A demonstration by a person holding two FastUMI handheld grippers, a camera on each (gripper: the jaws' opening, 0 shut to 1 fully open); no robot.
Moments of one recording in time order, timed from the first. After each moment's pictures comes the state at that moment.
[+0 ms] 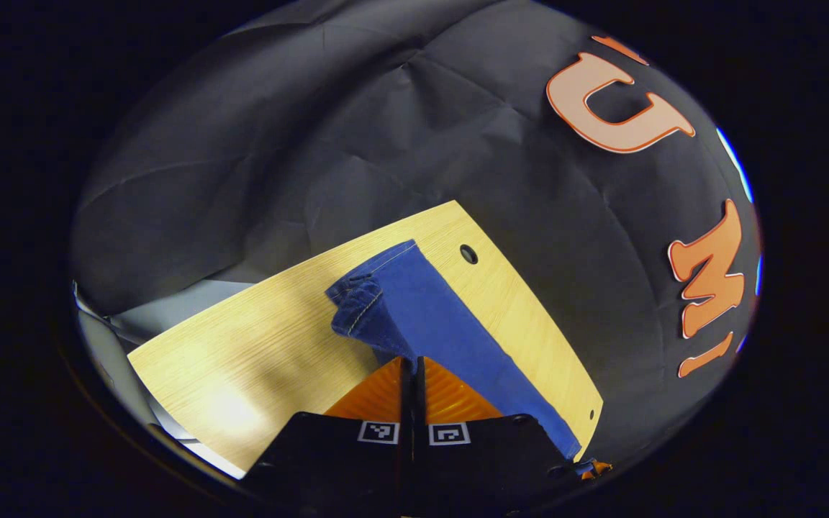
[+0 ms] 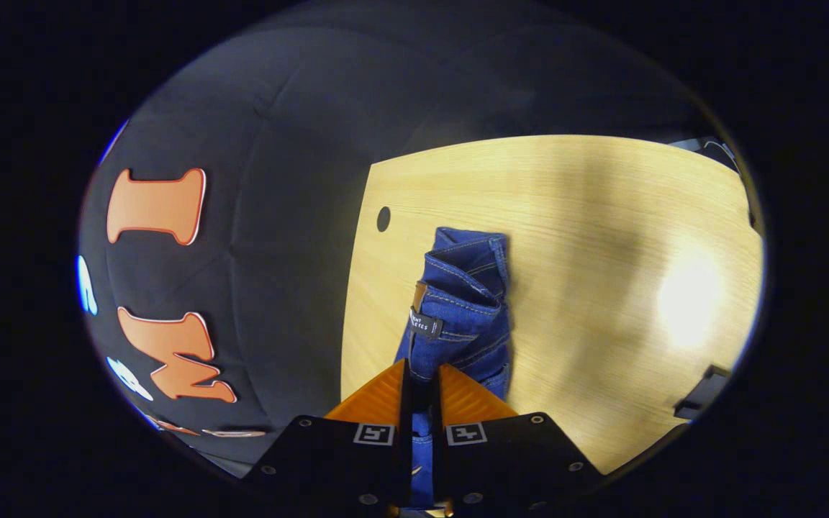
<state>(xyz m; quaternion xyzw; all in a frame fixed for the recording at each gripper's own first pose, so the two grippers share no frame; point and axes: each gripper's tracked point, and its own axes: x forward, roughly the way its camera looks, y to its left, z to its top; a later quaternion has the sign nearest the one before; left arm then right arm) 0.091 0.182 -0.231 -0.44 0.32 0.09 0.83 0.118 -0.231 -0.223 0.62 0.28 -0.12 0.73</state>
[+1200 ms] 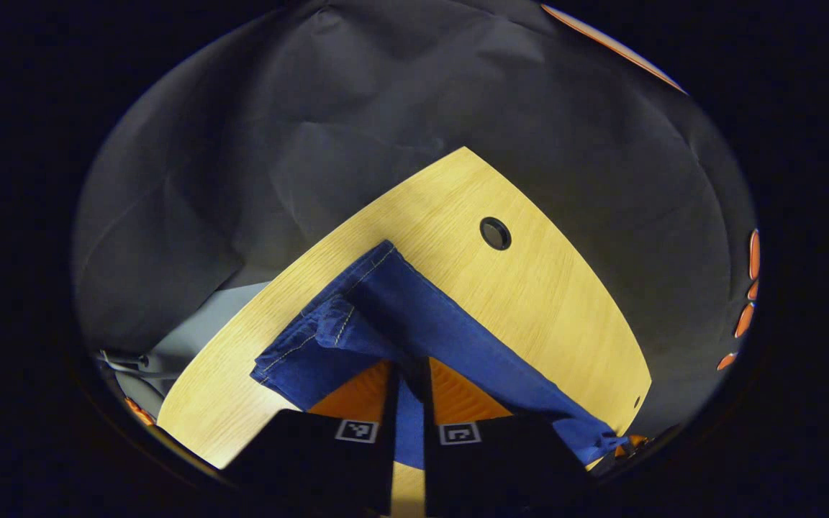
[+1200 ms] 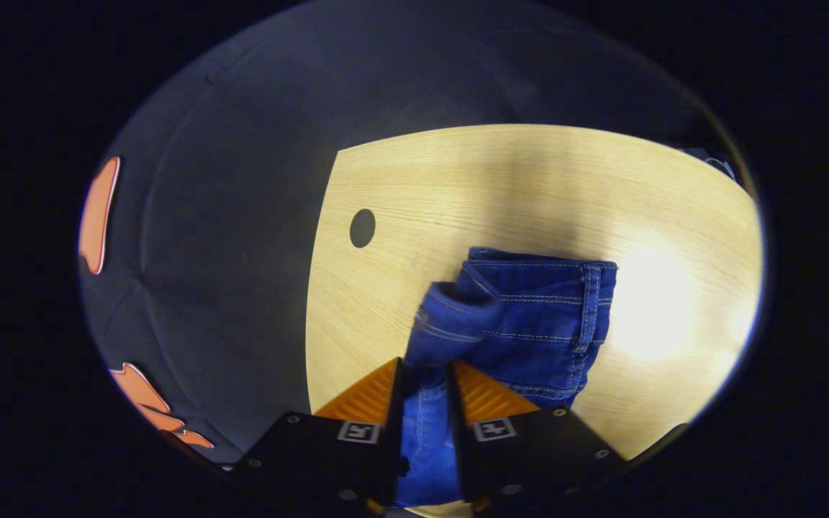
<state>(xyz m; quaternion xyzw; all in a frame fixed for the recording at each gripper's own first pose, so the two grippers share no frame) 0.253 0.168 -0.297 -0.34 0.48 0.06 0.80 0.262 -0.249 -0.258 0.57 0.34 -0.21 0.71</state>
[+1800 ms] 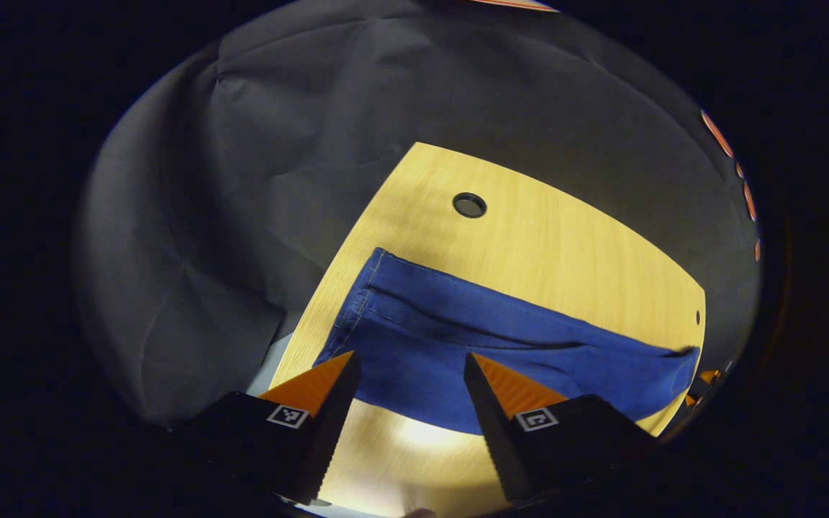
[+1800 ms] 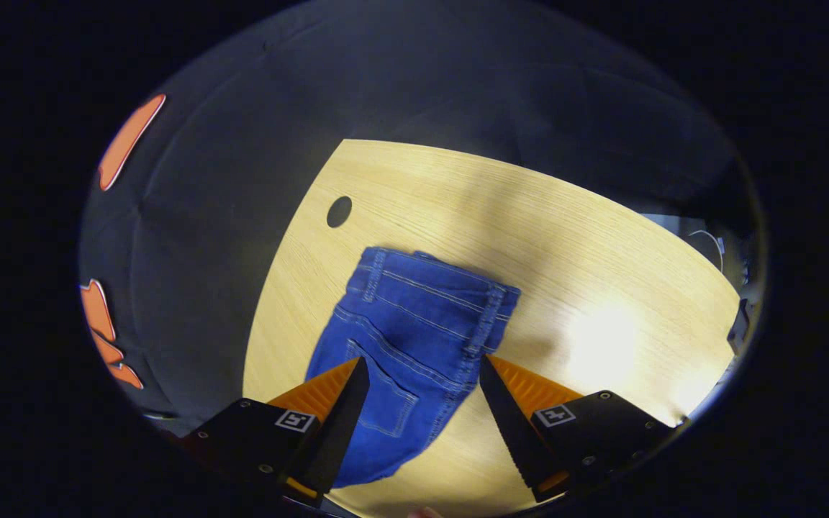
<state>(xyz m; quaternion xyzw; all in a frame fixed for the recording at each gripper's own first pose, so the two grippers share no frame) 0.213 0.171 -0.258 -0.15 0.51 0.01 0.85 0.182 -0.265 -0.281 0.44 0.41 -0.21 0.77</state>
